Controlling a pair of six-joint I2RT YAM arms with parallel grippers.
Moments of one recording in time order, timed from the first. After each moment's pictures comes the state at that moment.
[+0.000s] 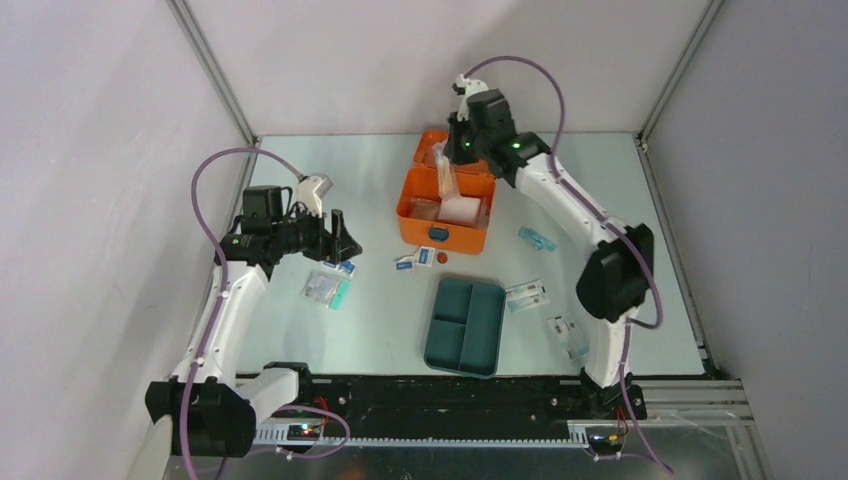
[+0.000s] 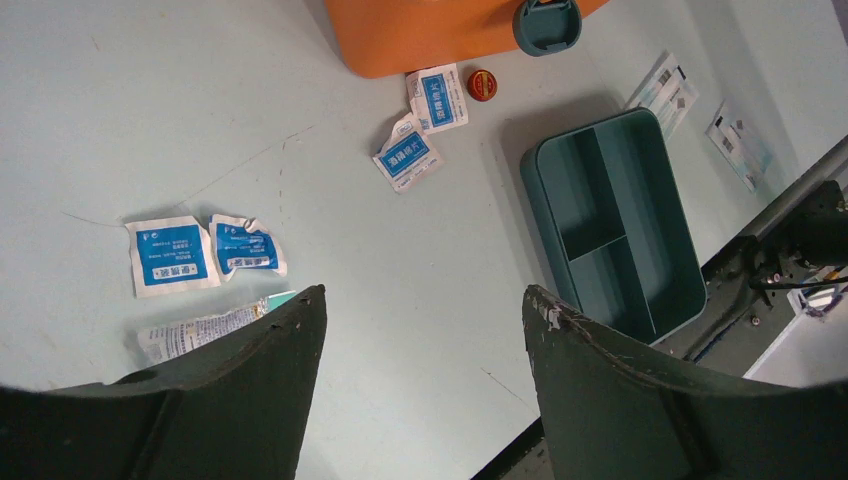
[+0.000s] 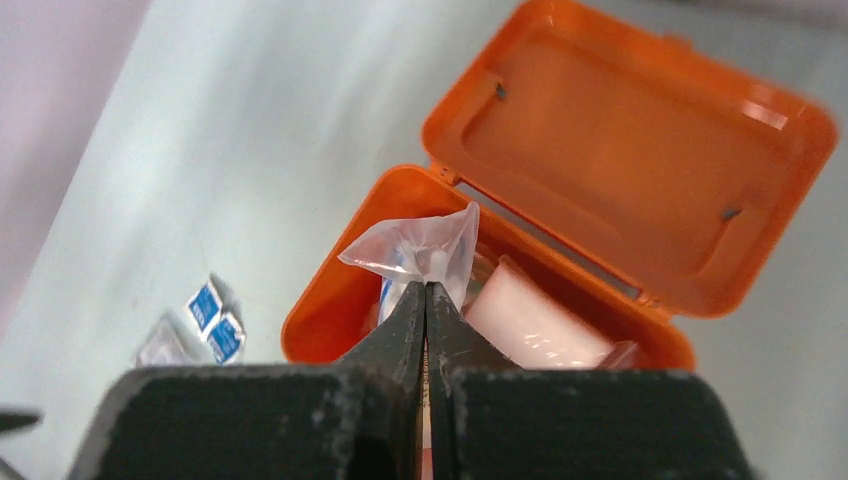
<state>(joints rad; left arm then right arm) -0.02 1.08 0.97 -0.67 0.63 0.07 0.54 1.87 1.89 -0.46 -0.10 0.20</state>
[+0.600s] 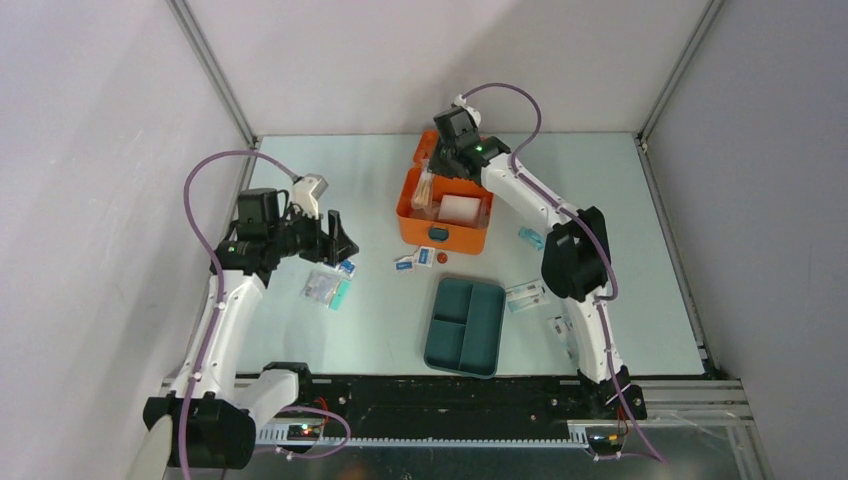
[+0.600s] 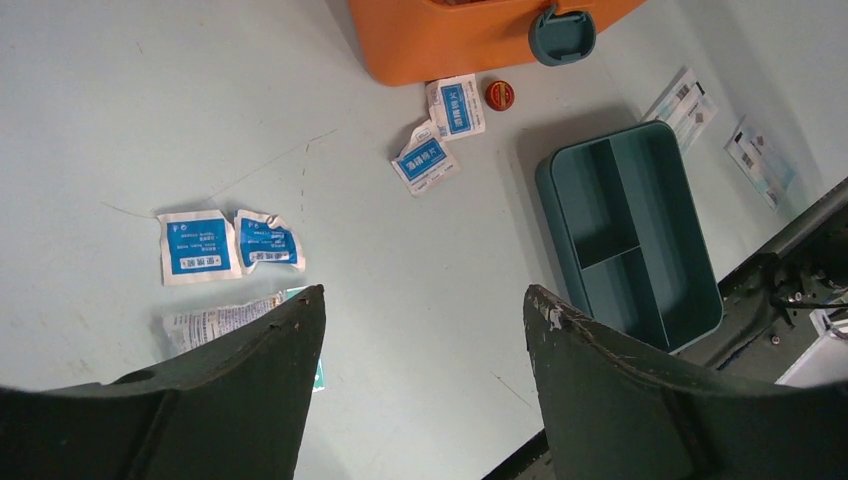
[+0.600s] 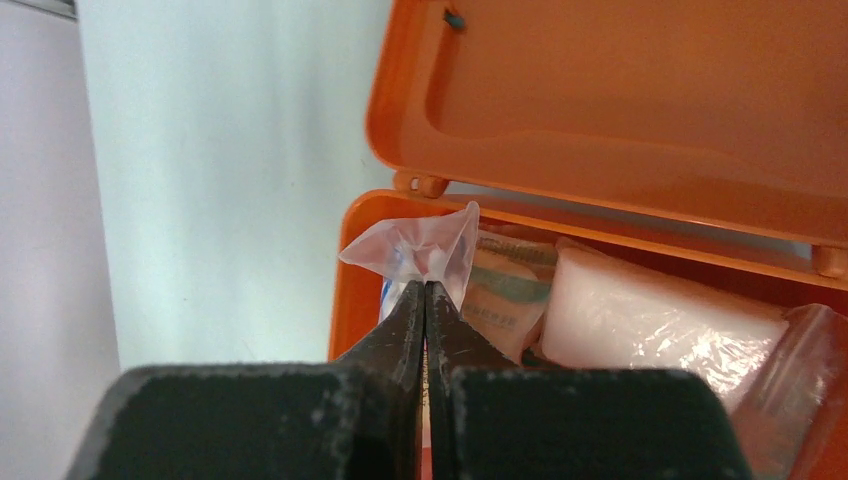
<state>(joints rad) -0.02 1.03 0.97 -0.67 0.58 0.06 0.60 2.18 2.10 -0.58 0.15 0.72</state>
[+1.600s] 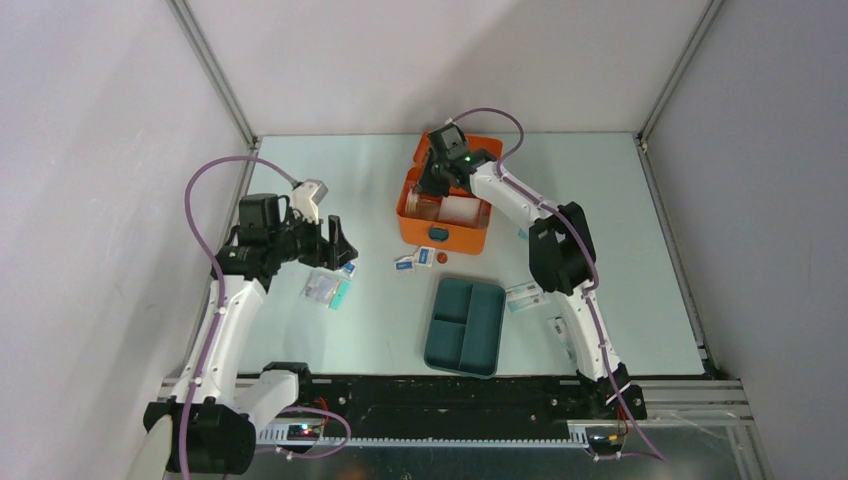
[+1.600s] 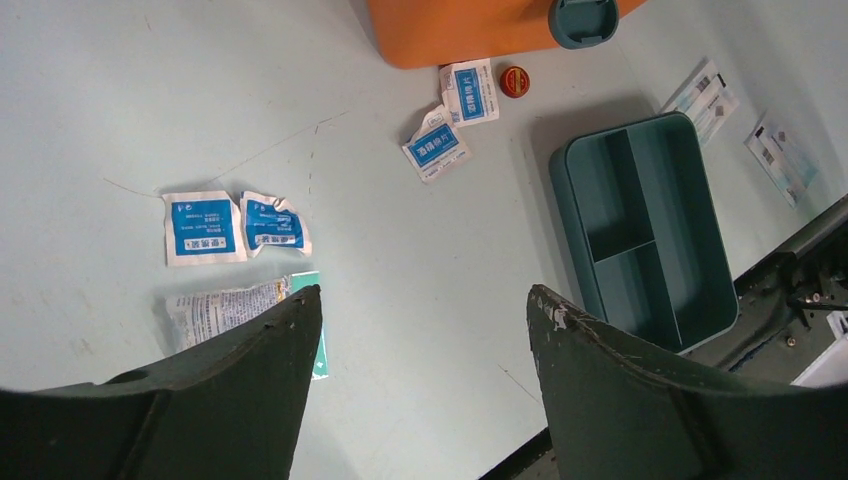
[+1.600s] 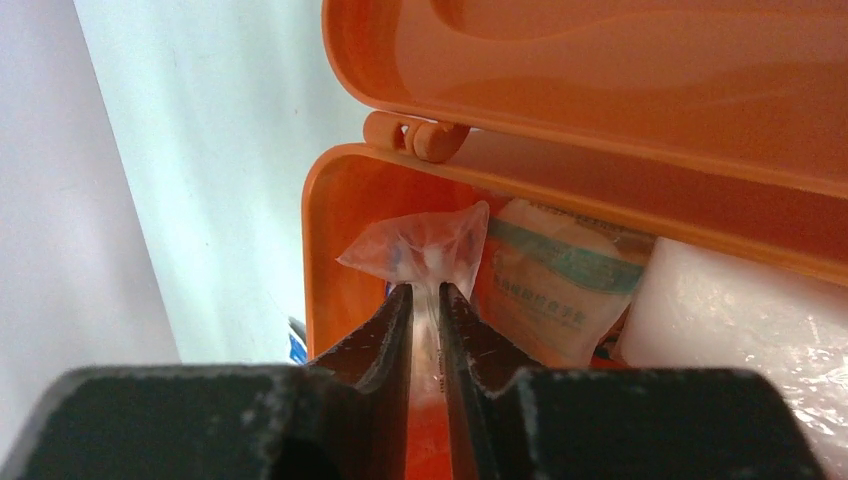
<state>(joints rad) -0.02 1.00 0.93 -0.67 0.55 0.06 0.60 2.32 2.11 -0.55 -0.06 0.86</state>
